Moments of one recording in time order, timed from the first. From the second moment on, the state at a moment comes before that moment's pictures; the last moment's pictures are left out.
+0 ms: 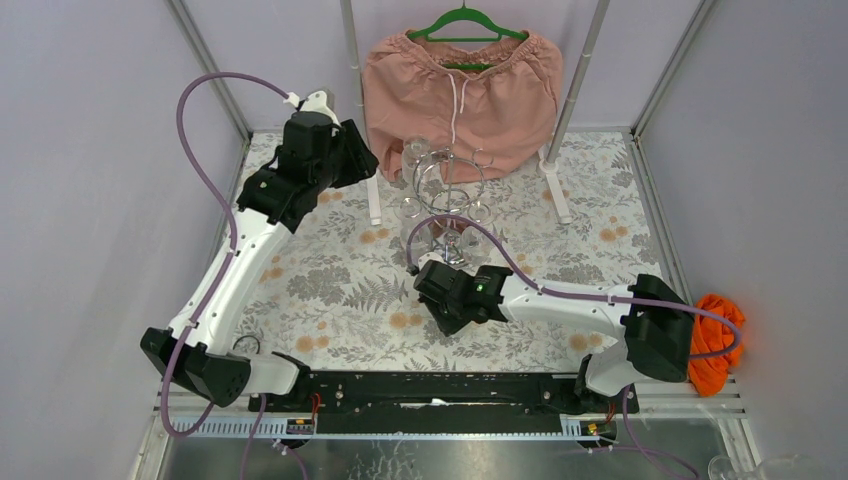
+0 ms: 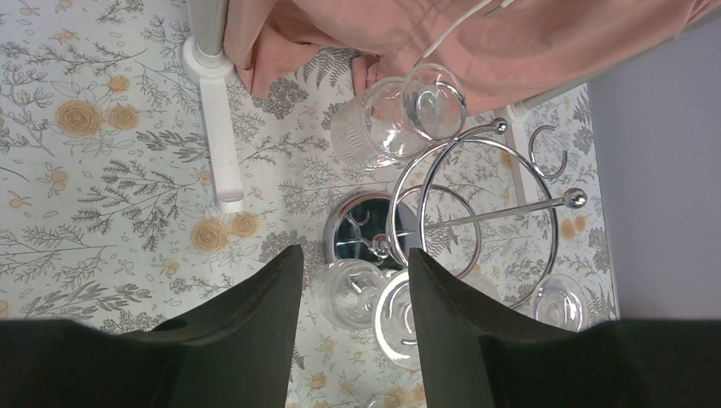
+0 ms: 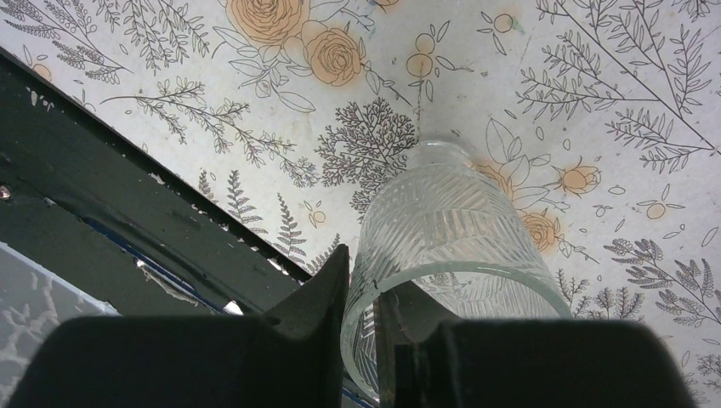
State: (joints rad) left arm -0.38 1.34 1.55 -0.69 -0.08 -0.55; right arm 1.16 1.52 1.05 -0.65 0.10 0.47
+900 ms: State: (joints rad) left arm -0.37 1.34 1.51 -0.67 -0.07 -0.55; right arm 1.21 1.52 1.22 -0.81 0.17 0.47
